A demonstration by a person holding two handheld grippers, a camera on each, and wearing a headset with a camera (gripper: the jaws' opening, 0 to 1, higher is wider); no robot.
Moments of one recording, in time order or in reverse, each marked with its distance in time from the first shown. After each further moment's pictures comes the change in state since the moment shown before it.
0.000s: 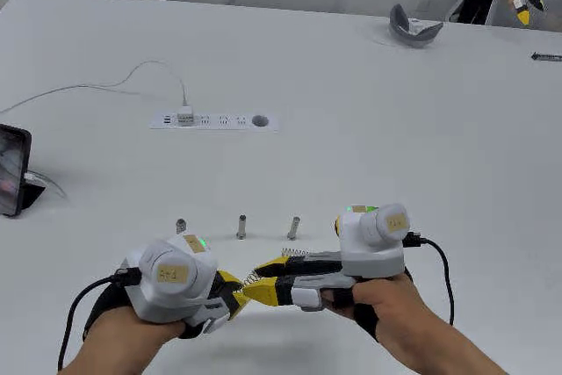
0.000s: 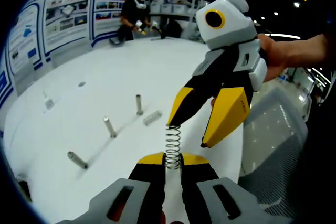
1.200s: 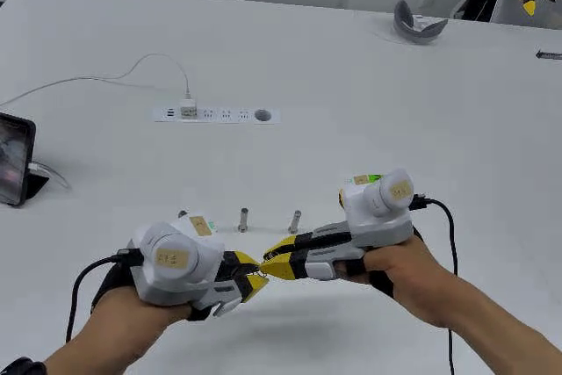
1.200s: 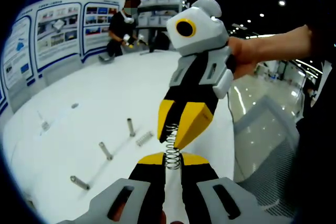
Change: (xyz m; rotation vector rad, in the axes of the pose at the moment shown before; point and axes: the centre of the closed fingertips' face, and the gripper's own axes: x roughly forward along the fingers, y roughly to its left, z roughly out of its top) left arm -0.008 -0.015 0.037 0.080 -0.094 -0.071; right arm -0.014 -0.004 0.012 -0.196 0.146 0.046
